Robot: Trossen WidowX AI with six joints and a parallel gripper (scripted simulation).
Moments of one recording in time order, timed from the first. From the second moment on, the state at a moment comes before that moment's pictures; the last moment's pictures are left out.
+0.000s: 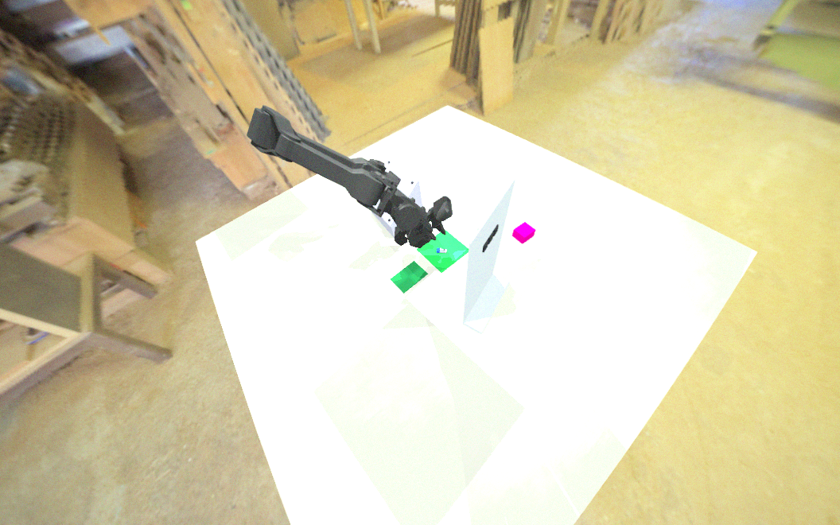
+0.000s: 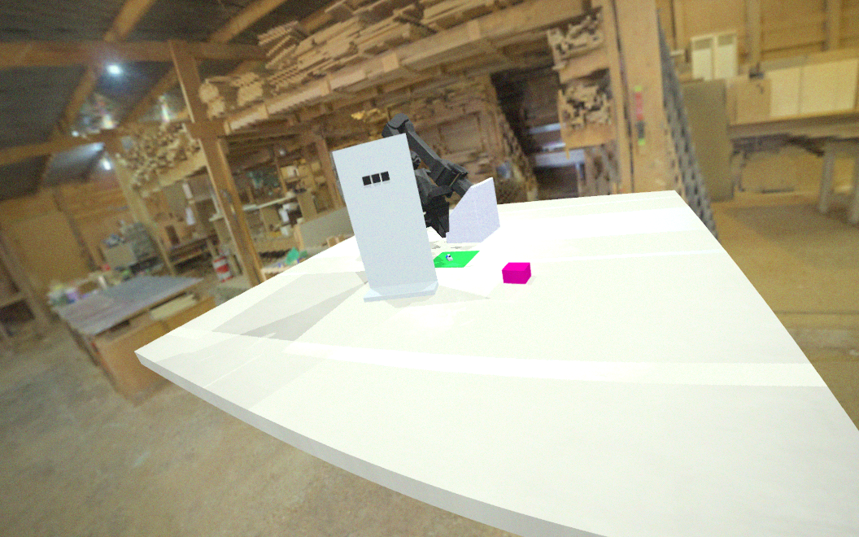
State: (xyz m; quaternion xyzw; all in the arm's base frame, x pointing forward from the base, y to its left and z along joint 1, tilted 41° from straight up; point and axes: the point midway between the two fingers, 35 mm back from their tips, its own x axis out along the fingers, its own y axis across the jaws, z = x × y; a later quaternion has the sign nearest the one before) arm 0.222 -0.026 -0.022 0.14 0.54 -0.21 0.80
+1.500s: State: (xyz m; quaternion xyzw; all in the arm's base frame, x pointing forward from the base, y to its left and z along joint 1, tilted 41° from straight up) arm 0.219 0.014 0.026 0.14 0.54 -0.21 0.80
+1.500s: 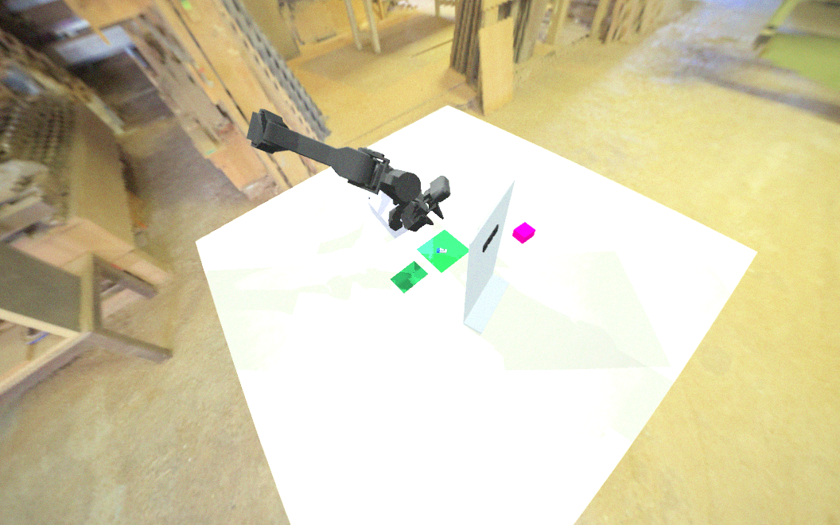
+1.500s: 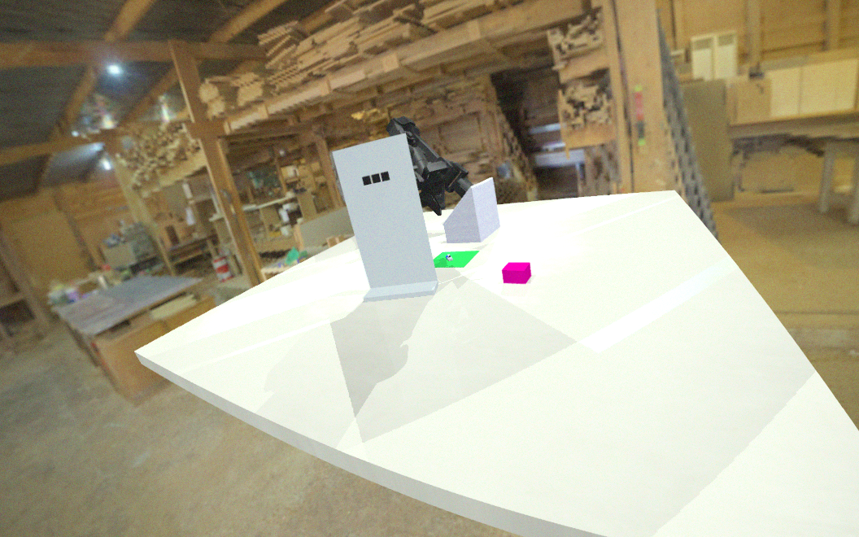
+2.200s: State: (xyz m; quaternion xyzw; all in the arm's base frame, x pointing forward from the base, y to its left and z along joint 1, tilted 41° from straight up) arm 0.220 0.063 0.083 0.14 0.54 -0.21 0.80
